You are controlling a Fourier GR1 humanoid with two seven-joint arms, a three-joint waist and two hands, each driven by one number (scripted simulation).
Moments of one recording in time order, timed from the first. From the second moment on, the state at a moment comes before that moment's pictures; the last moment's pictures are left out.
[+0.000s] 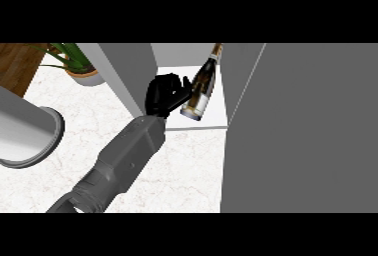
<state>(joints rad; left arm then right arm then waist) -0.95 0.00 -0.43 -0.30 1.00 0.22 -0.66 0.07 -0.04 -0.04 -2.24 -0.19 0.26 0.29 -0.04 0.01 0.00</state>
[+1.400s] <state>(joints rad) -0.95 0.00 -0.41 -0.24 0.96 0.14 -0.85 0.07 -0.04 -0.02 -2.28 -0.16 0.24 0.31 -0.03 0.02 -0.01</state>
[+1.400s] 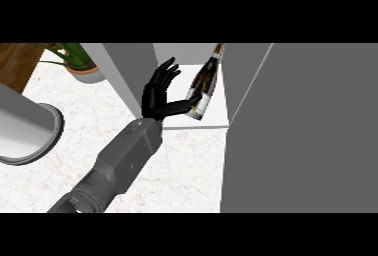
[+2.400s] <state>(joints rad) -0.54 0.19 -0.62 -1.09 0.81 0.31 -0.60 0.09 -0.03 -0.01 -2.29 -0.13 0.23 0.32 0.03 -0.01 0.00</state>
